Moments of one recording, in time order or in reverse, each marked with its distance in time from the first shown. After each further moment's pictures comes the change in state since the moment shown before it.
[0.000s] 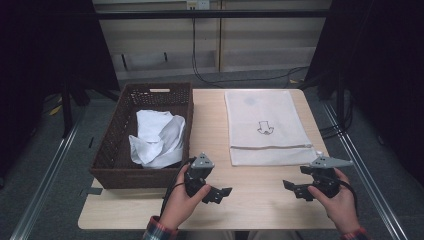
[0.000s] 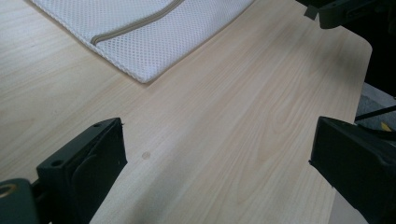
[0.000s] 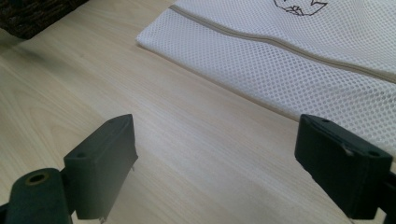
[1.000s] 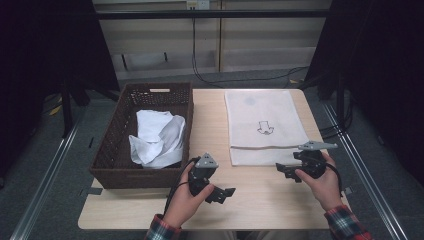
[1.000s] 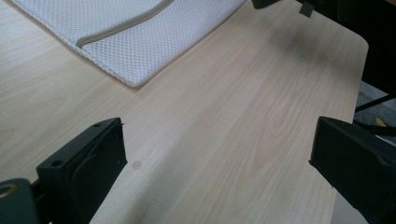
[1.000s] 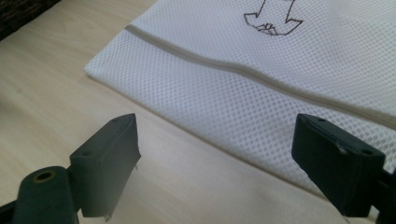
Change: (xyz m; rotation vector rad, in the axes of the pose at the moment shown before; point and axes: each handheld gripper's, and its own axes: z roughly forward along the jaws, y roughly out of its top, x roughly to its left) left arm -0.001 0.004 0.012 0.012 -0.022 0.019; right arm -0.024 0.029 0.045 -0.002 -0.078 0.028
